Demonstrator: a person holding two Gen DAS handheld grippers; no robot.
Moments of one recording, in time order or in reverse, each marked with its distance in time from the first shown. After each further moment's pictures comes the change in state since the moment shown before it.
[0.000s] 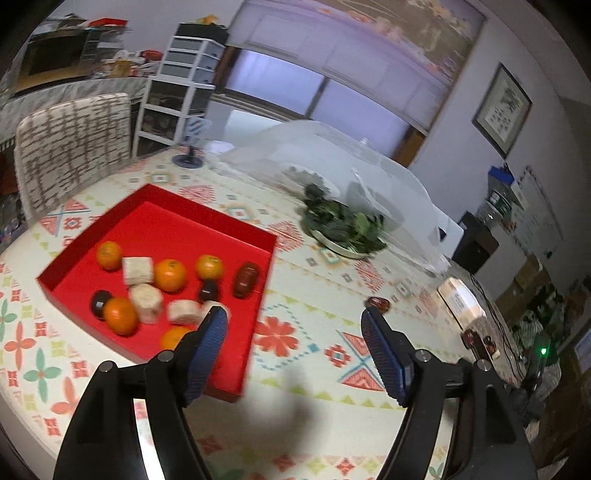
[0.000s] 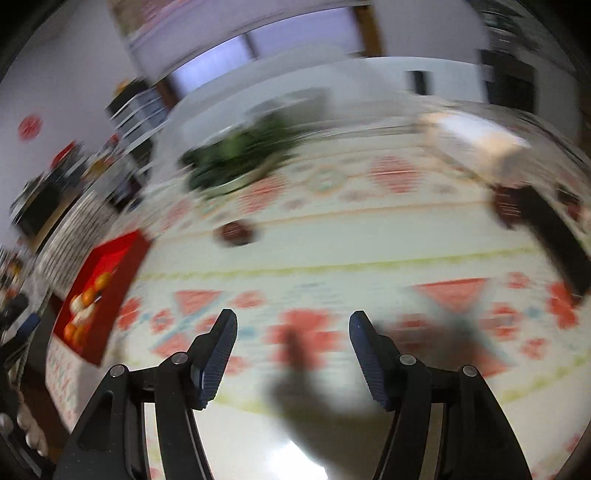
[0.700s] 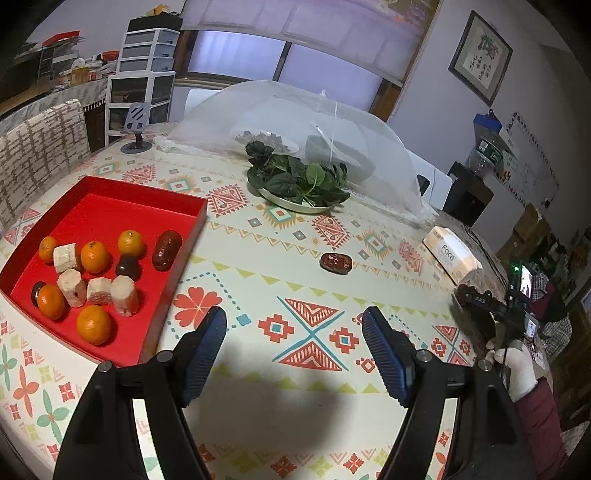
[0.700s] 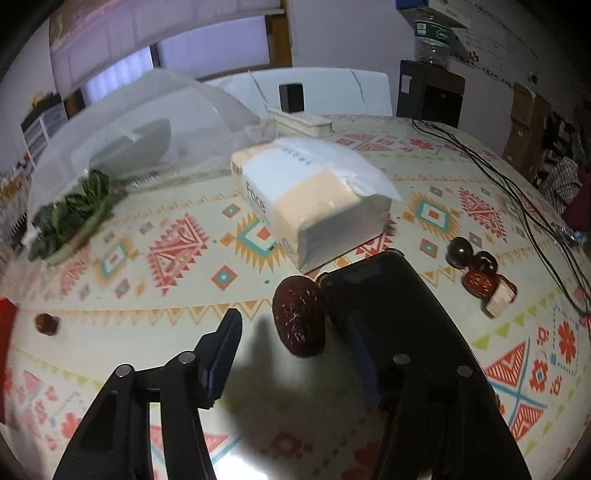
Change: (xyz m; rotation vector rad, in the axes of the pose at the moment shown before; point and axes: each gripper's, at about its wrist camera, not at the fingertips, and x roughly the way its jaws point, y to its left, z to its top) left arm 0.044 -0.079 -0.027 0.126 0.119 0.002; right arm 0.058 -0.117 0.088 -0.019 0.010 -0.325
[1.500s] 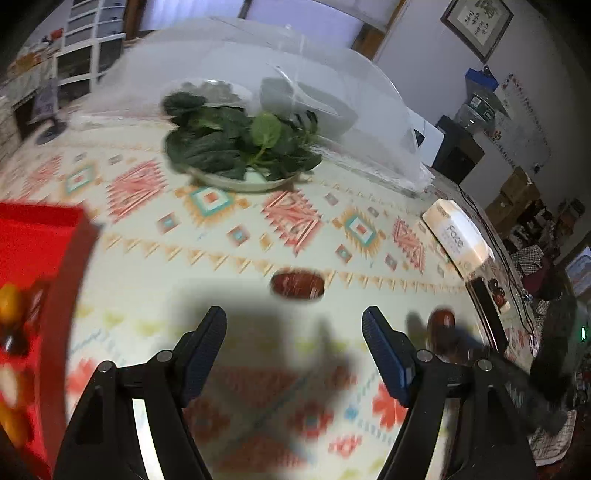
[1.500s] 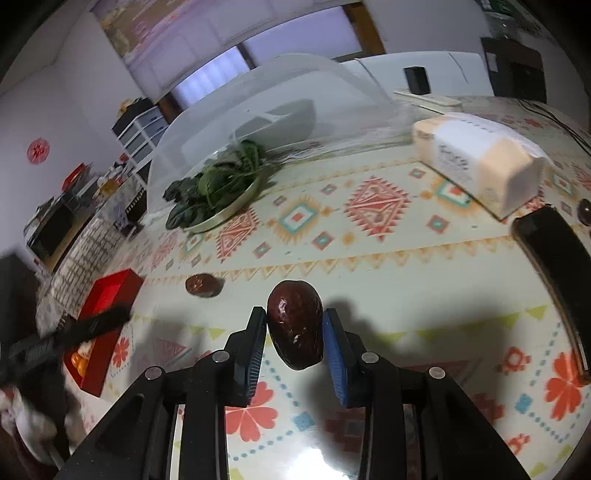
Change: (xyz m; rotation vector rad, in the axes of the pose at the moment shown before) left arm 0.150 -0.045 0.059 0.063 0.219 -0.091; right arm -0.040 0.098 -0.048 0.004 0.003 0.502
